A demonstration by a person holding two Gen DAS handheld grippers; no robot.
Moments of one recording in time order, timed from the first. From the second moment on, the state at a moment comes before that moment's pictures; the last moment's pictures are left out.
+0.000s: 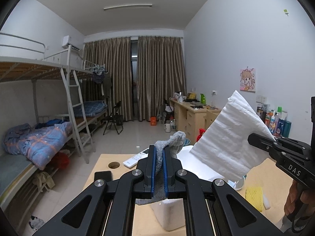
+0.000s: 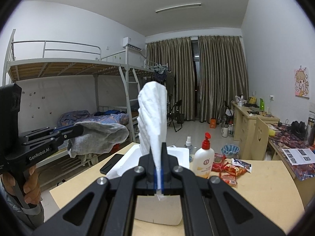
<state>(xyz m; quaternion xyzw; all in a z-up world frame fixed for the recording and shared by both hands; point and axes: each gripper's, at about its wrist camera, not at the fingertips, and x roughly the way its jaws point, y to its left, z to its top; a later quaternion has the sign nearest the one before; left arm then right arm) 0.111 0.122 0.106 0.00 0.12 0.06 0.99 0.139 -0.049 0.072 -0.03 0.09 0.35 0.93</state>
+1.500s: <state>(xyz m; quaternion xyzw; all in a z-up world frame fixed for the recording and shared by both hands) 0.243 0.115 0.068 0.01 0.22 -0.02 0.98 0.196 -0.046 0.069 -0.01 0.11 0.30 0.95</state>
